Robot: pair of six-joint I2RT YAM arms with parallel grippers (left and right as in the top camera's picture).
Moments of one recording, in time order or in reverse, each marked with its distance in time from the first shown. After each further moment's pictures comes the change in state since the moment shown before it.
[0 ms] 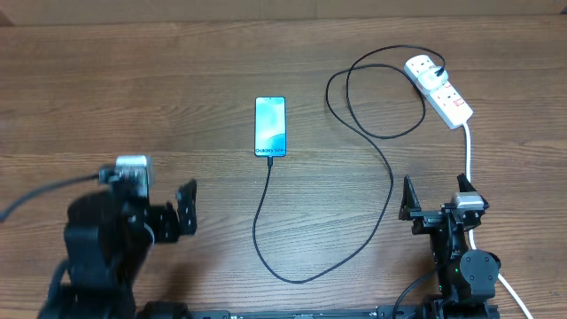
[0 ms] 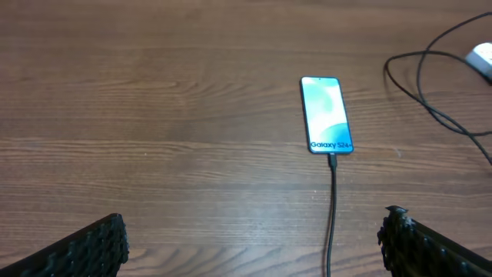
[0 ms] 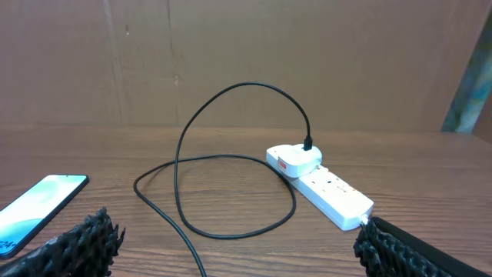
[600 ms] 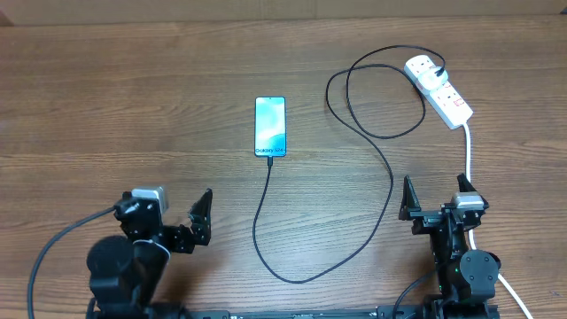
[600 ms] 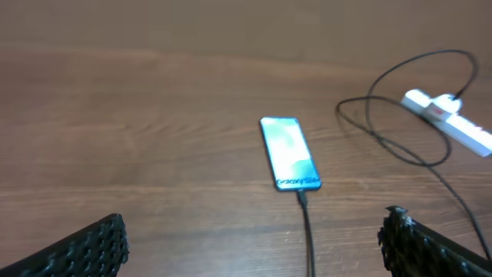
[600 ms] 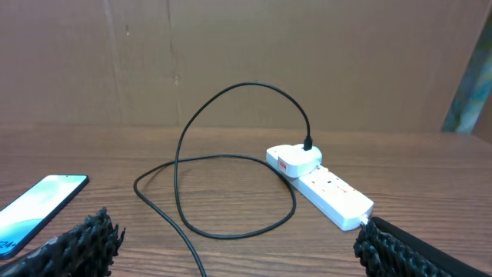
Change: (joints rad) left arm 0.094 -0.336 -0.482 0.422 0.229 -0.002; right arm 0.000 0.000 0.000 0.000 0.000 0.000
